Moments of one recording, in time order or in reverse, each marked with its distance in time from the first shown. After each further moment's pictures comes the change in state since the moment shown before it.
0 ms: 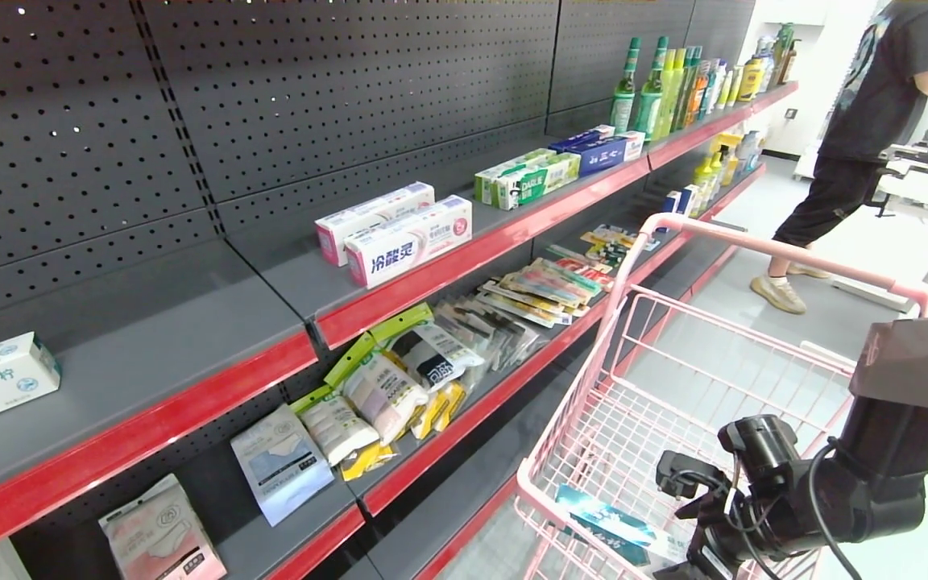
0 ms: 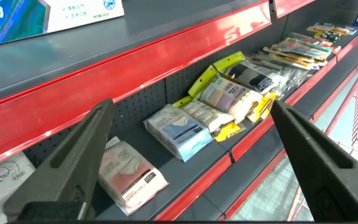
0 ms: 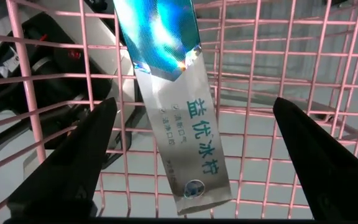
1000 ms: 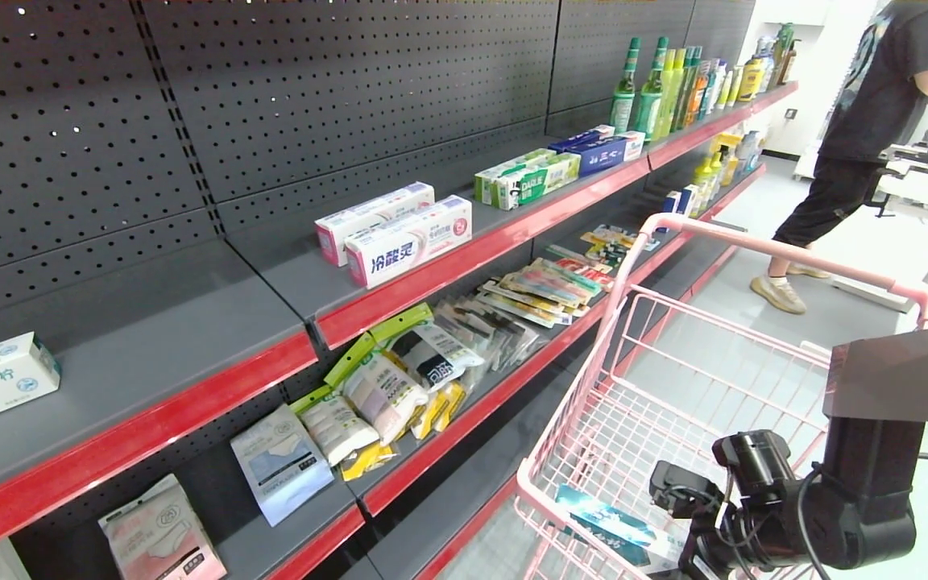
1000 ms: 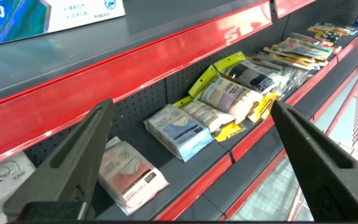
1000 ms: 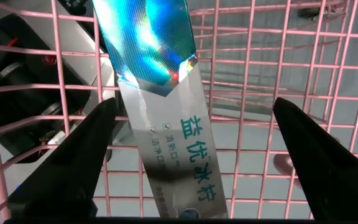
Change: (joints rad) left arm 0.000 0.000 0.000 0.000 0.000 0.000; right arm 0.023 0.085 0.069 -0.221 -0.045 -0.006
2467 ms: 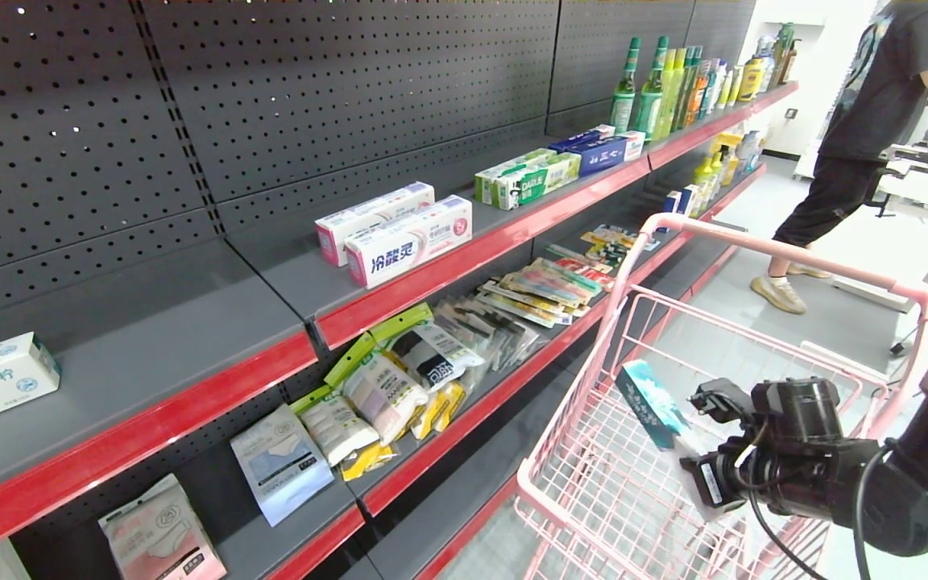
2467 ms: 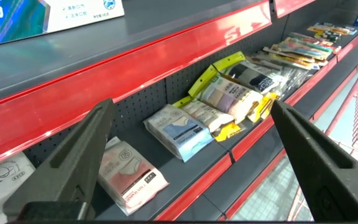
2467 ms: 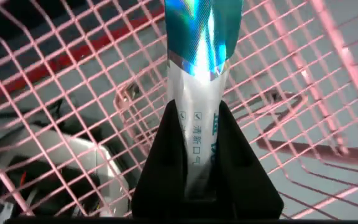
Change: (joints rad) left arm 0.000 0.000 0.000 0.000 0.000 0.000; right arm 0.014 -0.309 0.016 -0.063 -0.278 0.538
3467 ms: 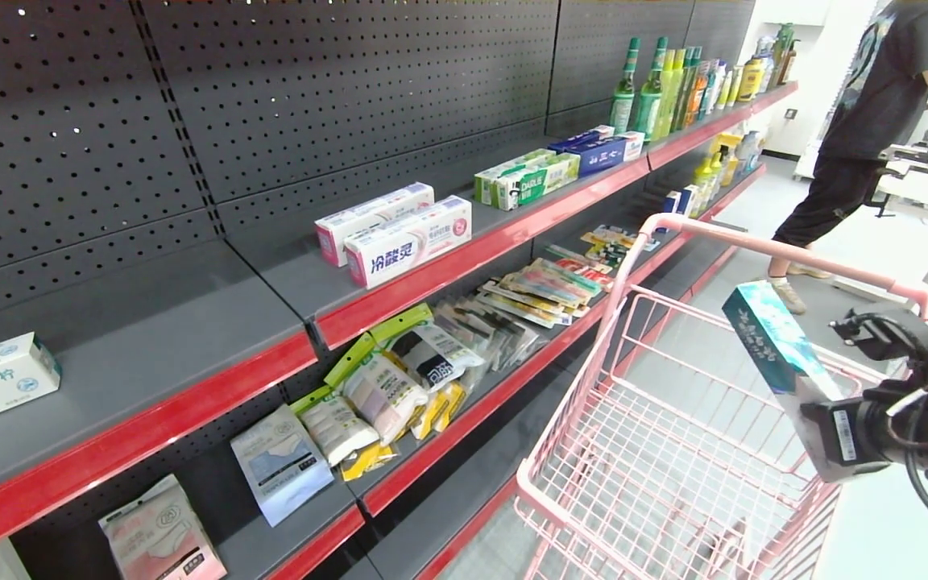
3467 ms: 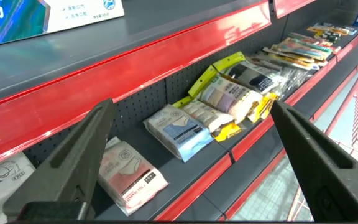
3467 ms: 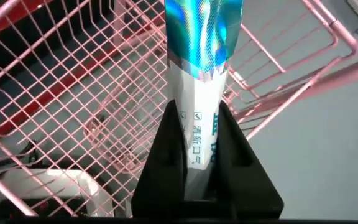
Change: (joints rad) left arm 0.000 0.000 0.000 0.000 0.000 0.000; right arm -0.059 -0.650 -0.122 0.624 -0.187 0.046
